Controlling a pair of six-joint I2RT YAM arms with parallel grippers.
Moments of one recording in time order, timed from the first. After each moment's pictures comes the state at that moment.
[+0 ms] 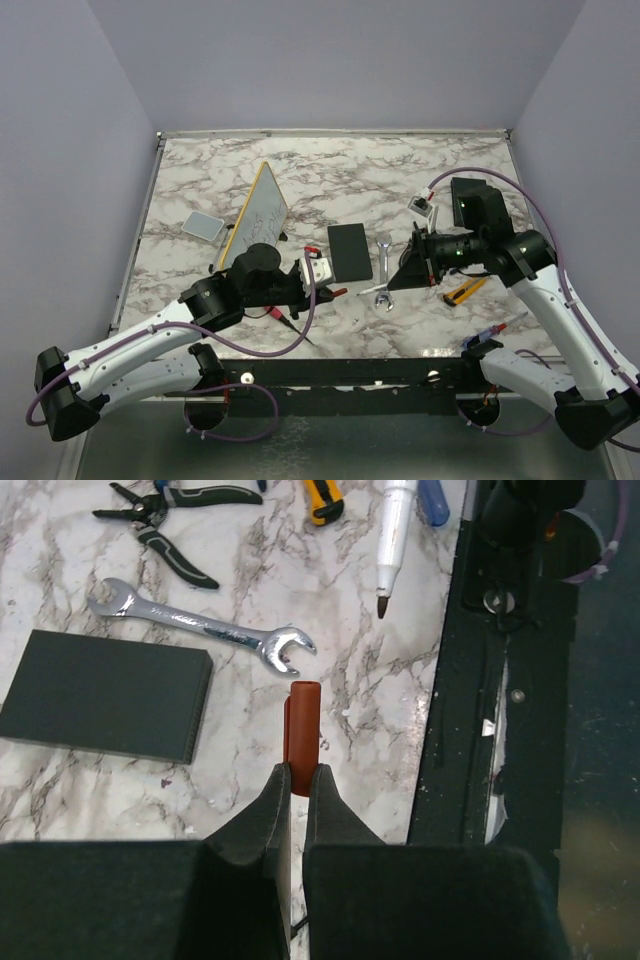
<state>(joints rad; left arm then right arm) -0.97 0.85 0.72 -0.27 0.34 0.14 0.41 0.99 1.11 -0.93 -0.90 0.24</state>
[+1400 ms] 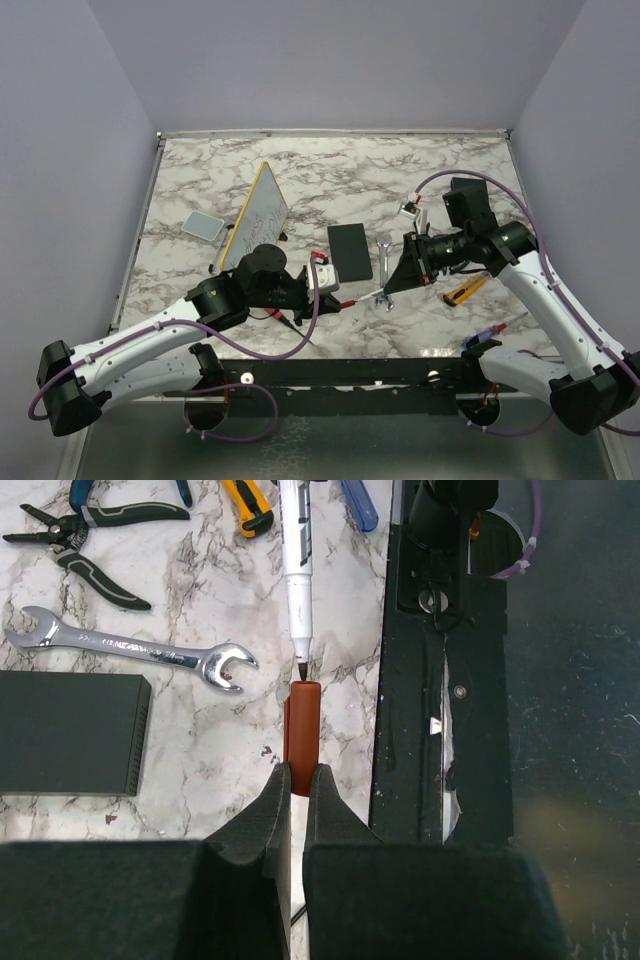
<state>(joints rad) -0.99 0.89 0.71 -0.23 0.48 0.13 0.41 1.08 1.08 -0.97 -0.95 0.20</state>
